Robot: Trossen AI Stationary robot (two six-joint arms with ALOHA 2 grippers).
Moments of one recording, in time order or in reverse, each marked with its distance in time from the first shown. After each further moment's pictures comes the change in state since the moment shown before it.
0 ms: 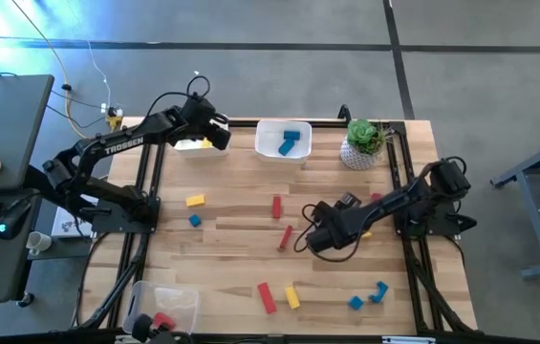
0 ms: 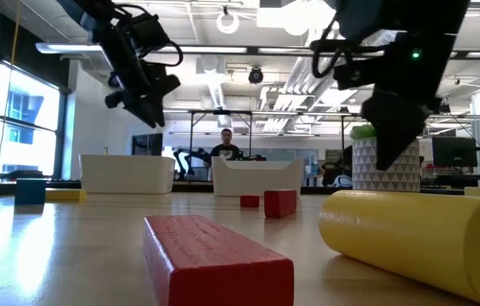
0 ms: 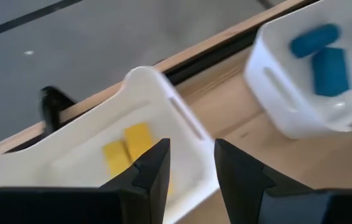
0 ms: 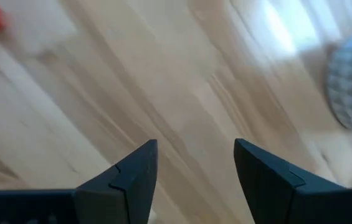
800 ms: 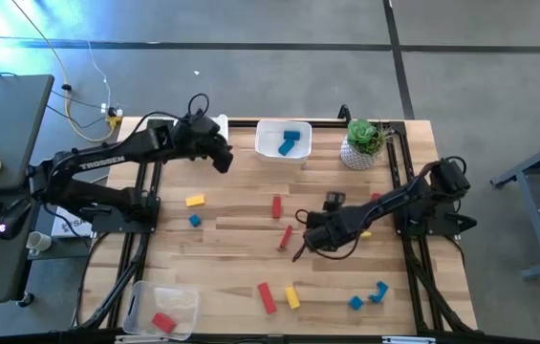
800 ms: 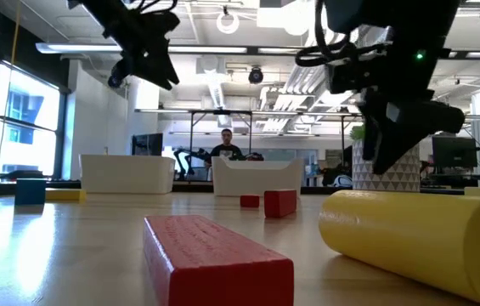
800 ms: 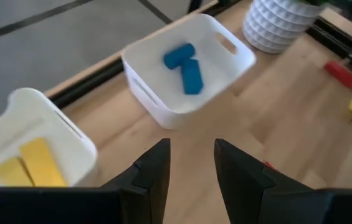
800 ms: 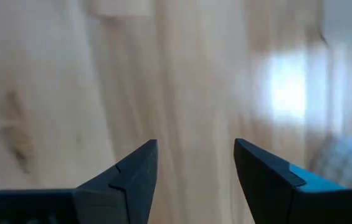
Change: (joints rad) left arm -0.311 -0.193 0.000 -0.025 0.025 -0.120; right arm -0.022 0.000 0.000 0.118 -0.027 -0.590
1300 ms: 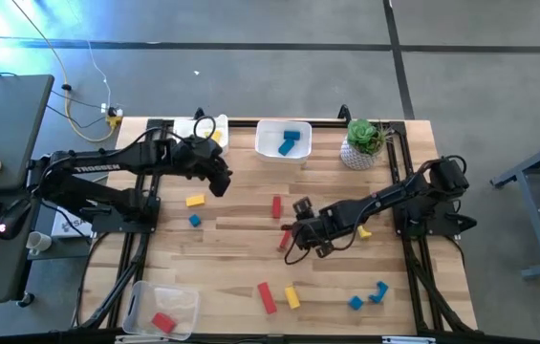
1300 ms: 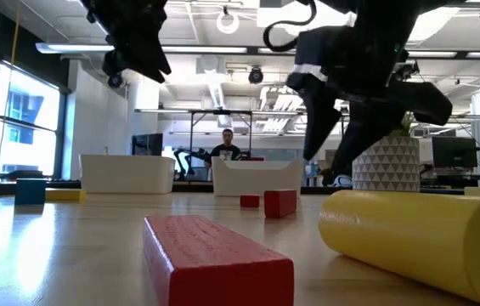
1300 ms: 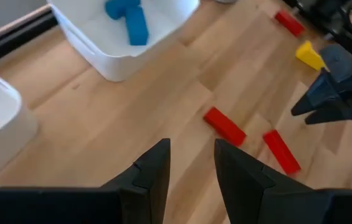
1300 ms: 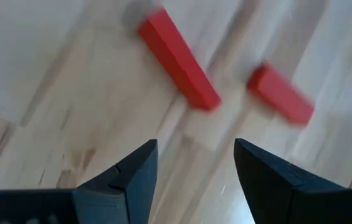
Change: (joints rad) left arm -0.201 -0.026 0.000 -0.113 0.028 -0.127; right arm -0.051 0.000 0.000 0.377 -0.217 -0.781
